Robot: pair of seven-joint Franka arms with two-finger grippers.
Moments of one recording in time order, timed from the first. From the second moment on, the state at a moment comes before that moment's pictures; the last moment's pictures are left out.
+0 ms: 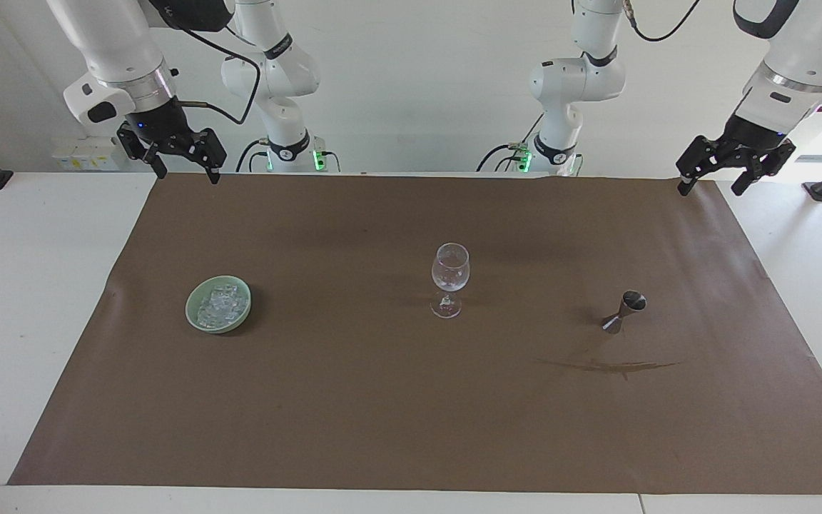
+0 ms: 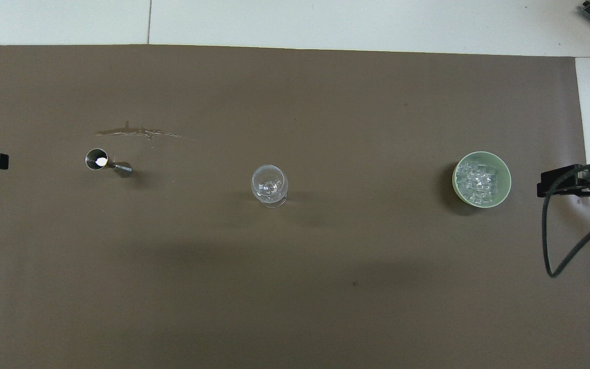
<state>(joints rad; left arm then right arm) -0.02 -0.05 0.04 -1.58 -0.02 1.59 0.06 0.02 -0.10 -0.04 -1.66 -0.03 1.54 0.10</state>
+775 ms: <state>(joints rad) -0.02 -0.05 0.04 -1.58 -0.02 1.59 0.06 0.02 -0.10 -0.04 -1.66 -0.03 1.54 0.10</state>
